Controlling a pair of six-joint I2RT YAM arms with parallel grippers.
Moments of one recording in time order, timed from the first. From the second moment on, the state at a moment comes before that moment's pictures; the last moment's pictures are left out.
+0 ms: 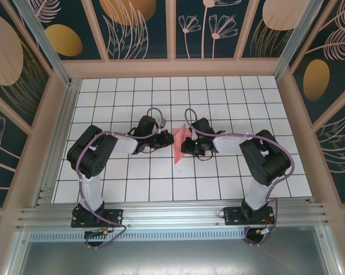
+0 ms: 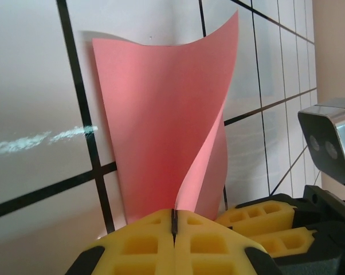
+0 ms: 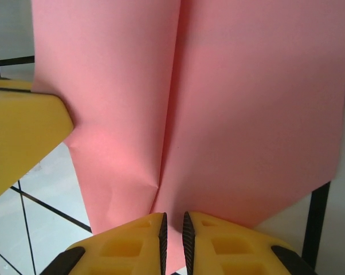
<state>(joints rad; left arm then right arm) -0.55 1.94 0.89 0.35 0.54 -0.80 0.59 1.76 0.87 -0.15 -0.35 0.67</state>
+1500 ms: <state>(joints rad) -0.55 2.01 1.00 0.21 0.53 -0.67 0.60 1.77 0.89 -0.18 -0.32 0.62</state>
